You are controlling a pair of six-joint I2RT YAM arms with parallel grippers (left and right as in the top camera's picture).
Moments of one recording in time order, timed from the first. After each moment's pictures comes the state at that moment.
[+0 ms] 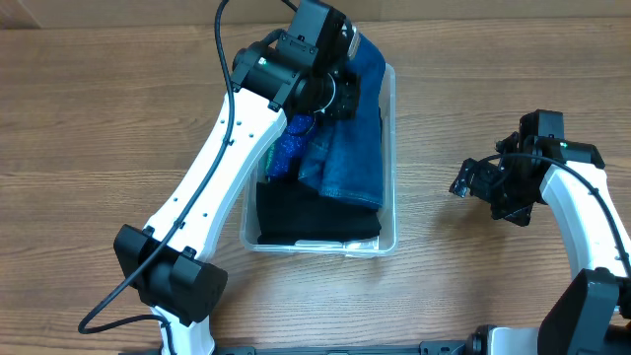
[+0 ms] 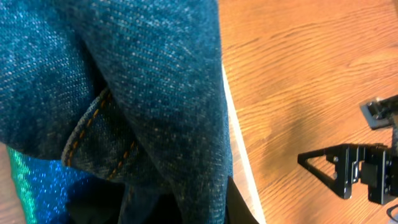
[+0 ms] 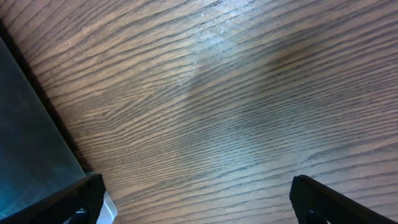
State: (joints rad) left arm -0.51 1.95 2.07 -1.12 0.24 -0.33; right arm -0.18 1.55 1.09 -1.02 -0.23 0.23
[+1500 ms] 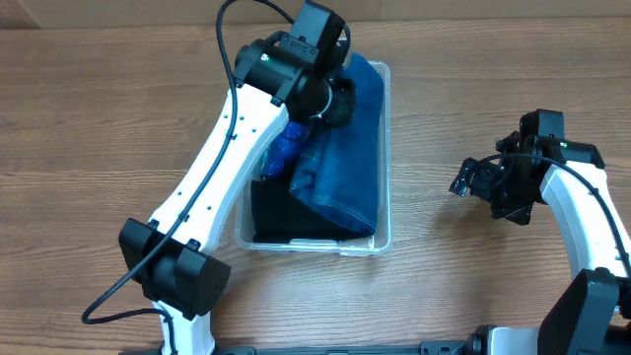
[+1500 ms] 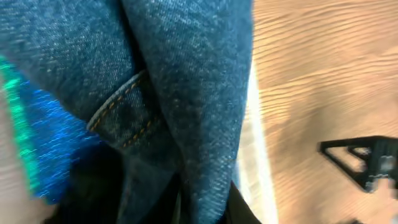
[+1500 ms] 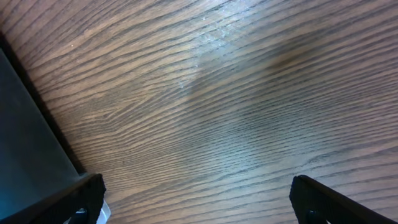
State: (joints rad) left arm -0.50 1.98 2.09 -1.22 0.22 -0.37; right arm -0.18 1.55 1.09 -1.01 -0.23 0.23
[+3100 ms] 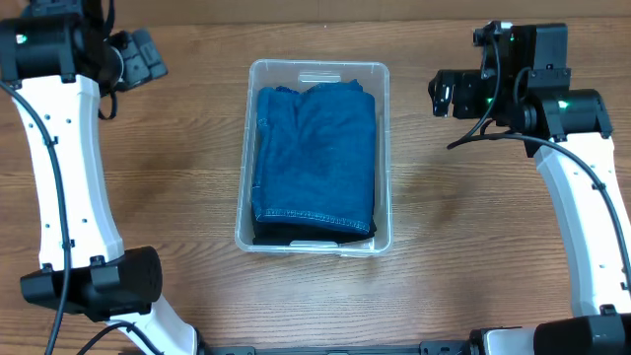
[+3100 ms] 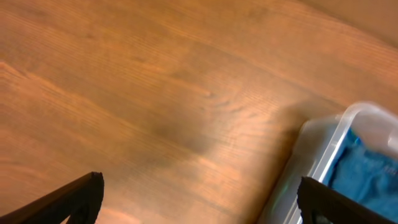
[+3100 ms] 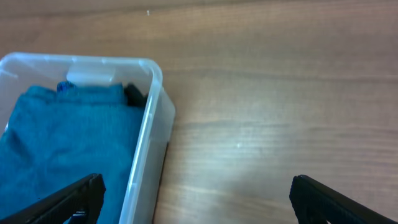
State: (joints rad) left arm 0.12 1.89 2.30 -1.49 -0.12 -0.33; right arm 0.05 1.55 1.55 -0.87 -0.19 0.07
